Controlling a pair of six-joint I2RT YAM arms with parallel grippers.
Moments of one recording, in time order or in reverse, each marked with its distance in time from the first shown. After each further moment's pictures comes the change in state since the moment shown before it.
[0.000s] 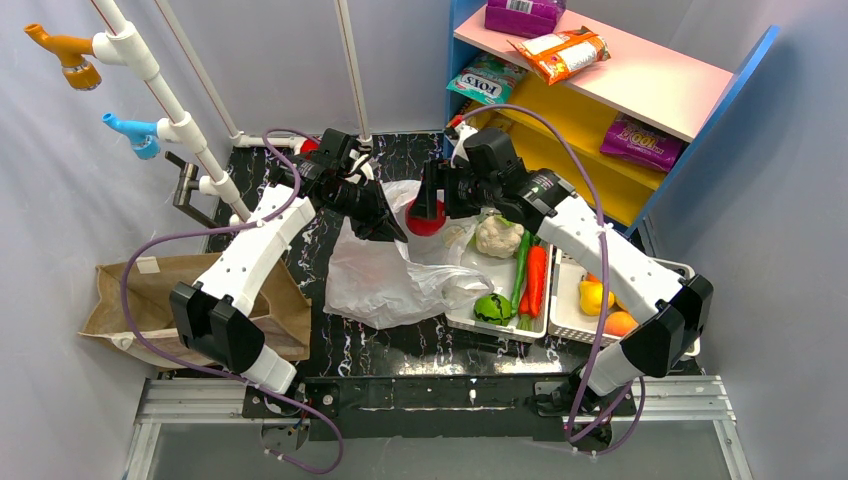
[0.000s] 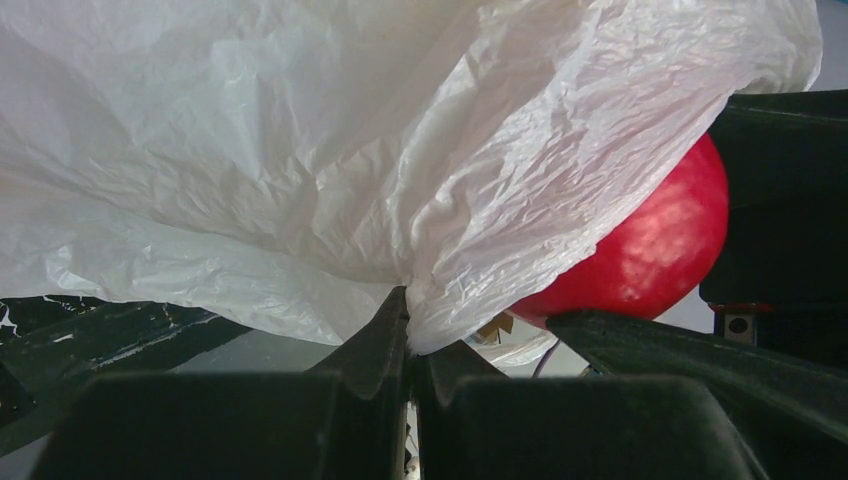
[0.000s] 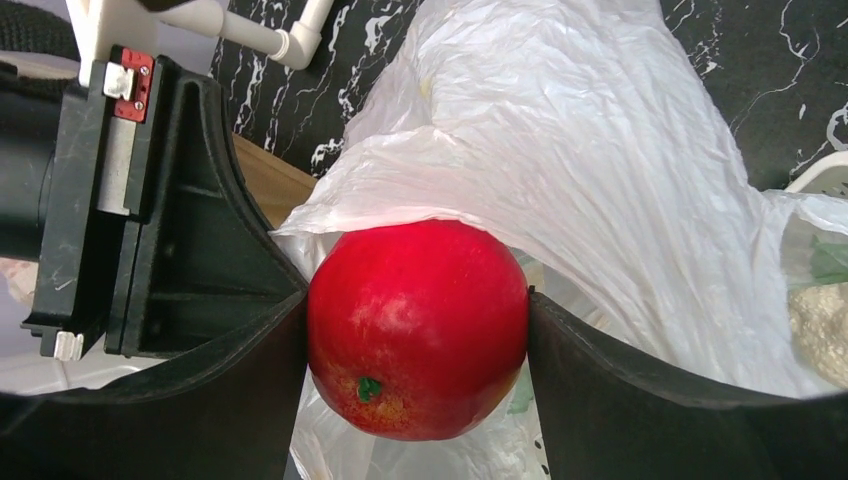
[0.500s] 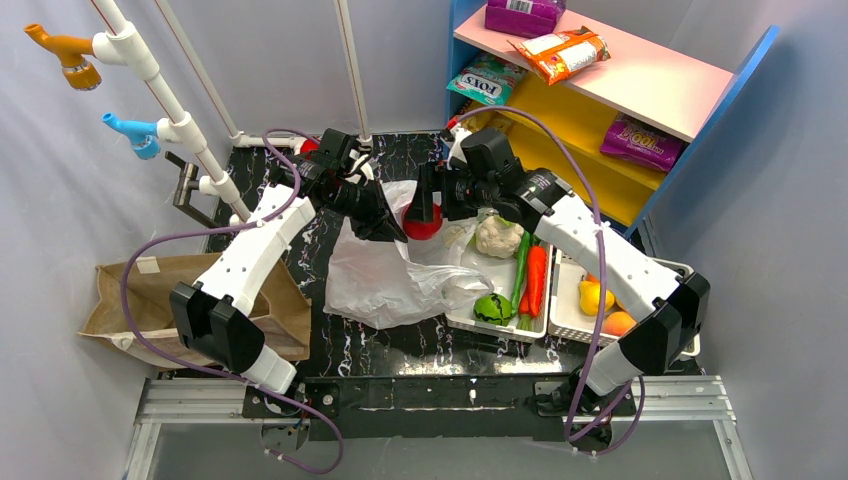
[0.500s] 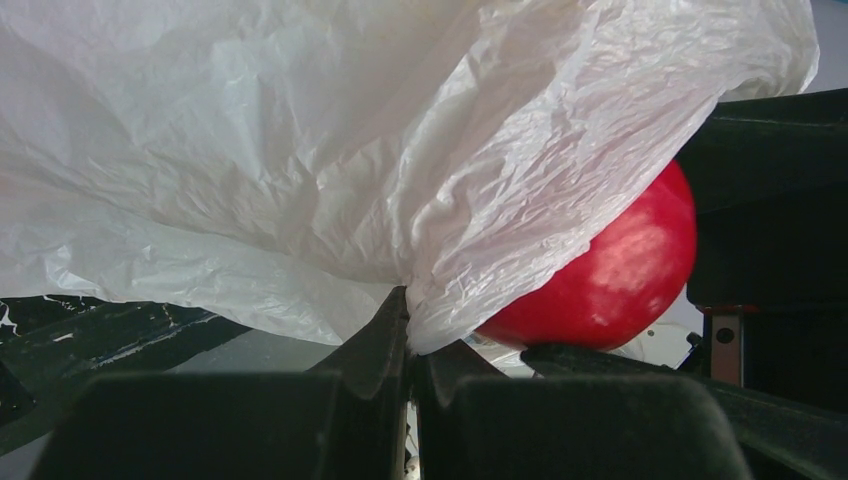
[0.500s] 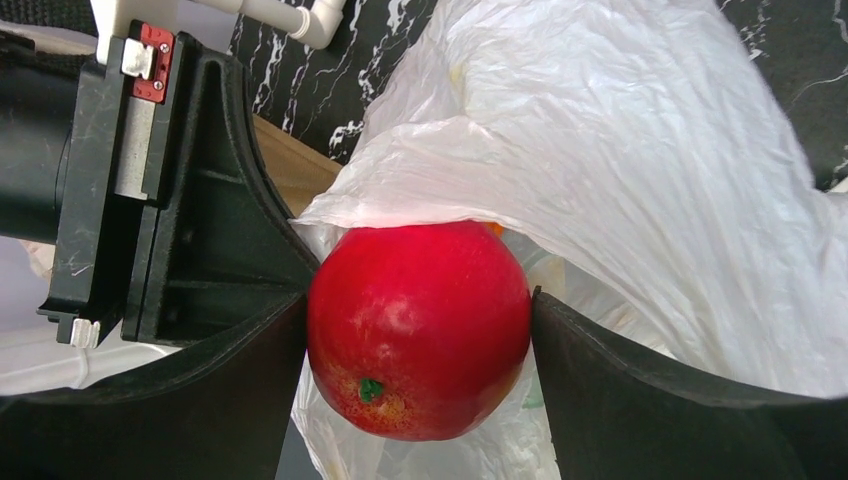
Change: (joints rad) left arm 0.000 0.000 0.000 -0.002 0.000 0.000; right arm 0.005 0.009 0.007 -0.002 -0.049 -0.002
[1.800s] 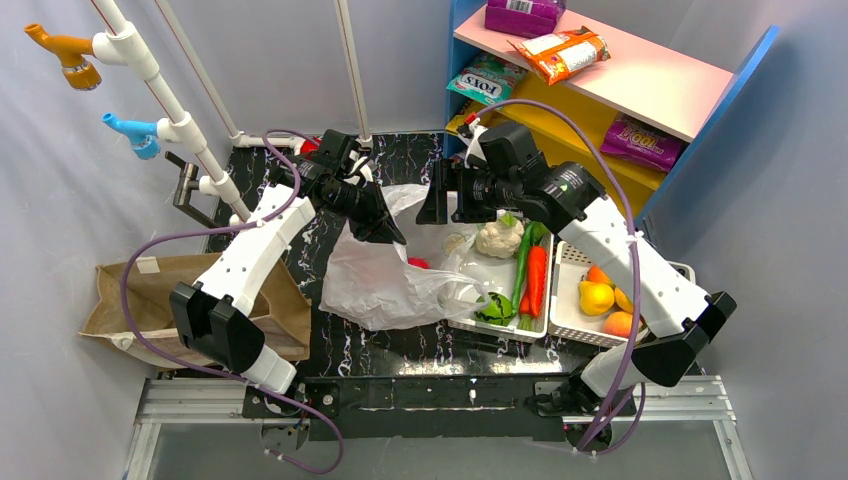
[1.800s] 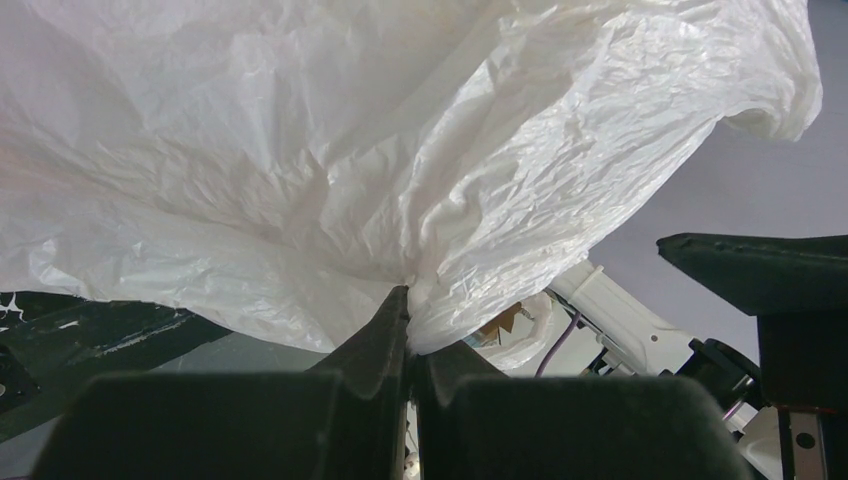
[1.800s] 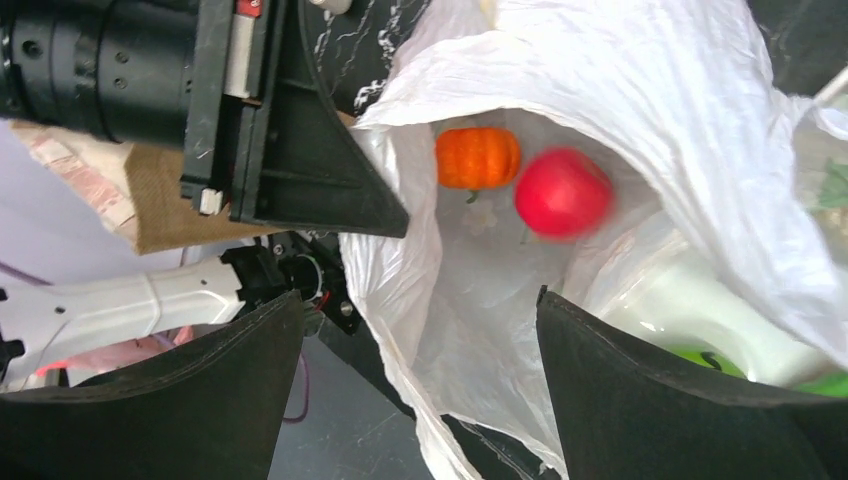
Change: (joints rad) left arm 0.000 0.000 0.001 -0.023 -0.011 0.000; right arm 0.011 -0.073 0.117 -0.229 -0.027 0.069
